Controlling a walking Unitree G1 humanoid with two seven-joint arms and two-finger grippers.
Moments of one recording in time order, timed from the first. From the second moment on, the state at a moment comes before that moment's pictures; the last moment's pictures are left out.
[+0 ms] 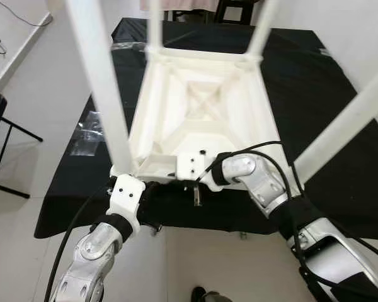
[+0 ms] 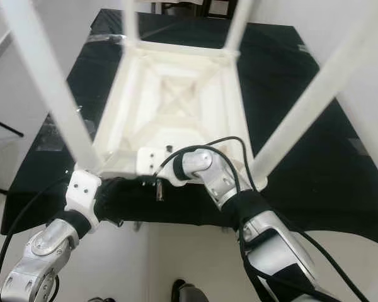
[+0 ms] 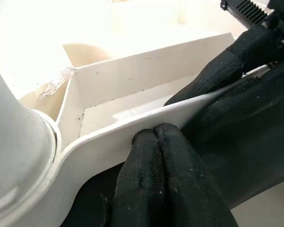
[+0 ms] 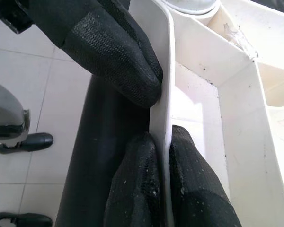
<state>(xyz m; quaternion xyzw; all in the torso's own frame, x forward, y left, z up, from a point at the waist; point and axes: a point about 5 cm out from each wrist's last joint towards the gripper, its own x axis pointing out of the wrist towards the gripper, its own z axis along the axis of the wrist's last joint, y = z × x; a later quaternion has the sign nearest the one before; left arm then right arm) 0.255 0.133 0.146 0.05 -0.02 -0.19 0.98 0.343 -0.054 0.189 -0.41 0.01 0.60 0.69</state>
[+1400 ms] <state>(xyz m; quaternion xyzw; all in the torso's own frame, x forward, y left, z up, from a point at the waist) 0.259 0.140 0.151 0.05 -0.02 -0.16 0.98 0.351 -0.004 0.195 -0.42 -0.04 0.55 0.72</state>
